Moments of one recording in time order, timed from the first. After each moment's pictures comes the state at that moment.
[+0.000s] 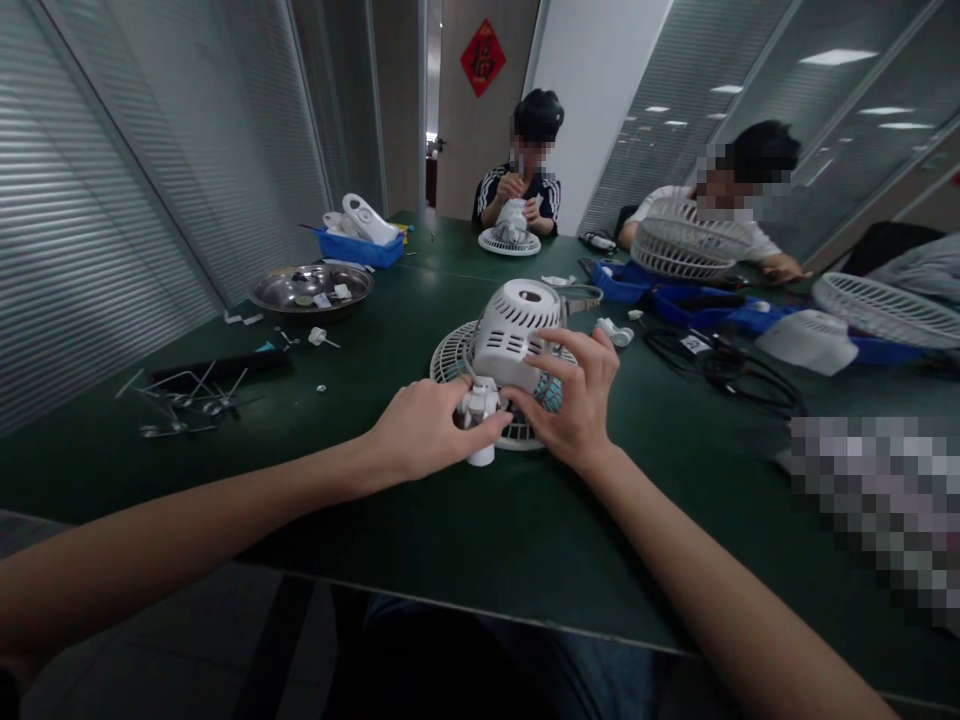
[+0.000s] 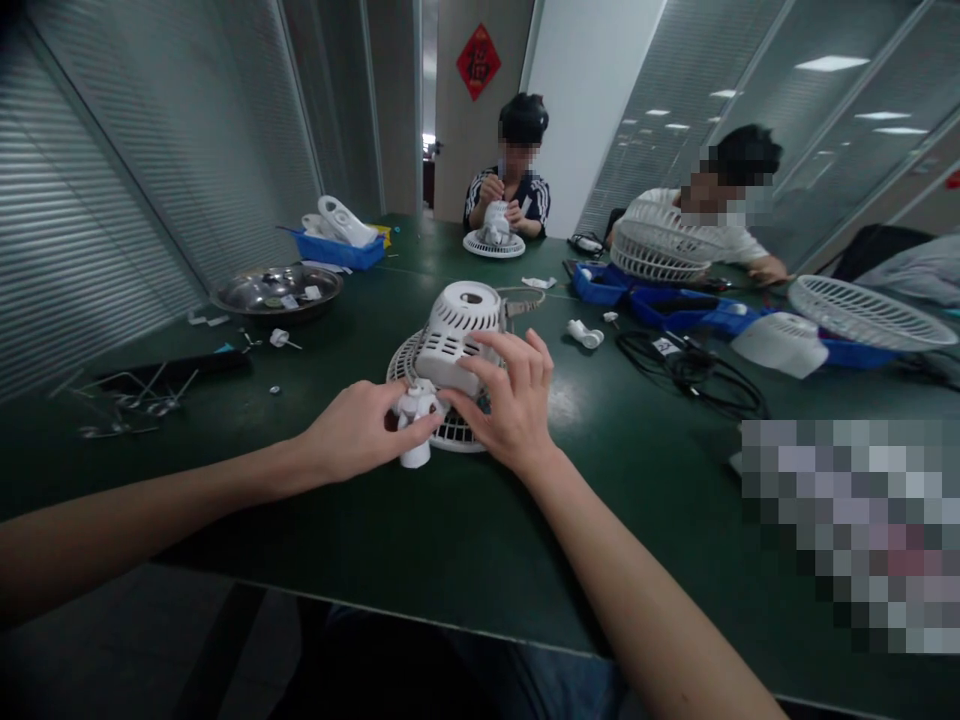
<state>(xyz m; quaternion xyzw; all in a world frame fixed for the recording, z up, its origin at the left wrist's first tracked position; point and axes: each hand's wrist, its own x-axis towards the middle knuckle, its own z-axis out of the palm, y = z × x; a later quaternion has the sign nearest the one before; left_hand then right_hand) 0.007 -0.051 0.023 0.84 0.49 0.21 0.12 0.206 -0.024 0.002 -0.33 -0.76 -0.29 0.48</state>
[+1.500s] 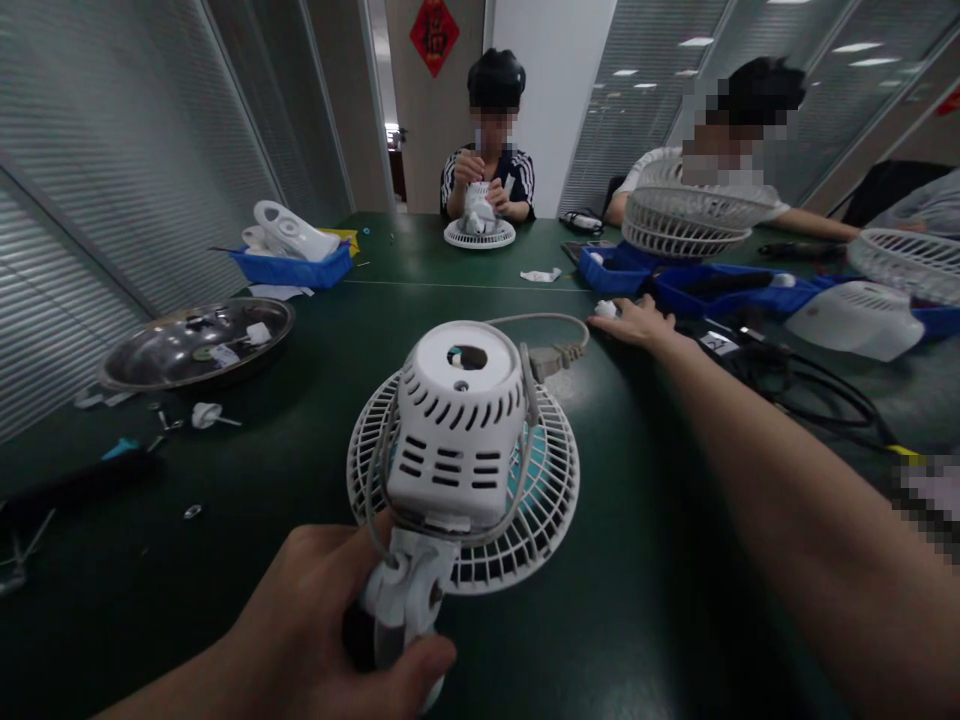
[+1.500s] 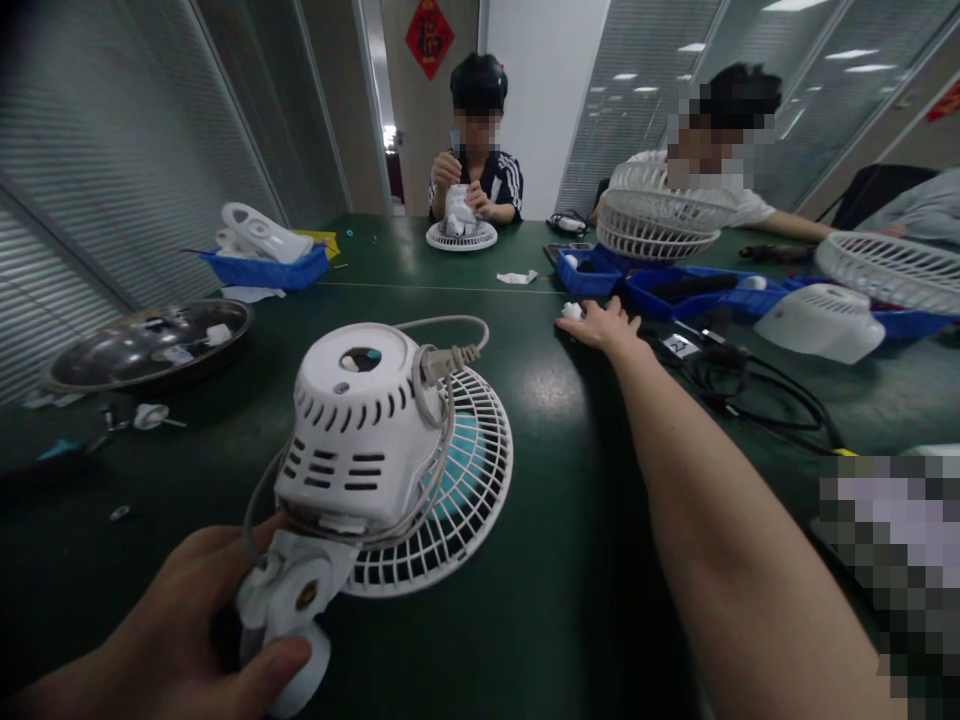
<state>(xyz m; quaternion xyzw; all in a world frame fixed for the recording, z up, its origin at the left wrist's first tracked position) 0.002 -0.038 0.003 0.85 0.44 0.27 0.09 0.424 0.221 -0.027 -0.81 -0.58 -0.04 0.07</state>
